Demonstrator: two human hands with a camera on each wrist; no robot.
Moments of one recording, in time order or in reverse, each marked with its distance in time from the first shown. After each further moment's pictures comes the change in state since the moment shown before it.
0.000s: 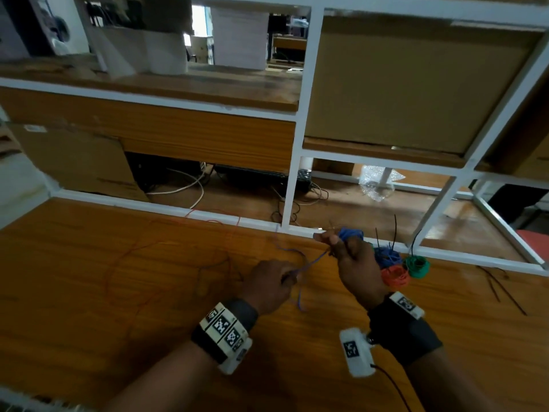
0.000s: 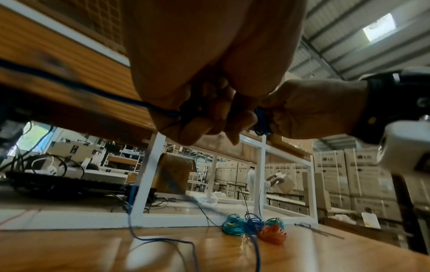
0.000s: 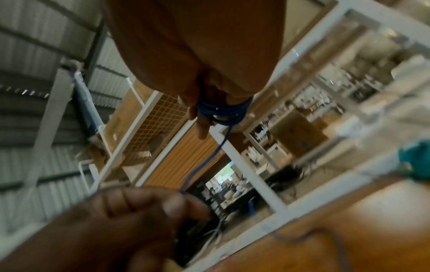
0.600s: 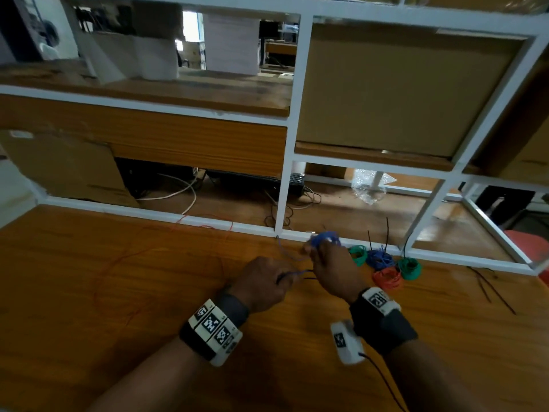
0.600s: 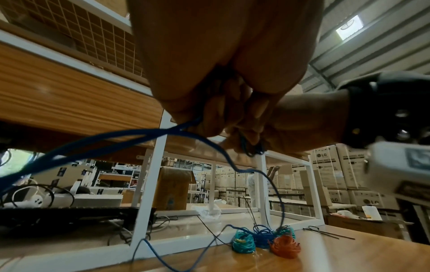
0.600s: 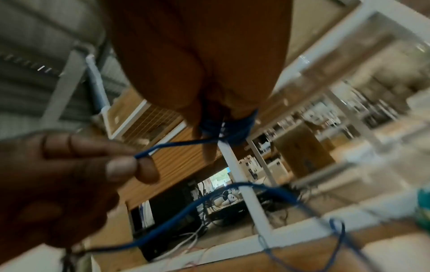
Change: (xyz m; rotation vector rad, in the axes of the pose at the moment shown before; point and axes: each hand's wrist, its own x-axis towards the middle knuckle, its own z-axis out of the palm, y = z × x) left_hand 0.009 0.012 -0.022 0.037 -0.044 0.127; right_hand 0.024 0.028 0.012 -0.570 -0.201 -0.020
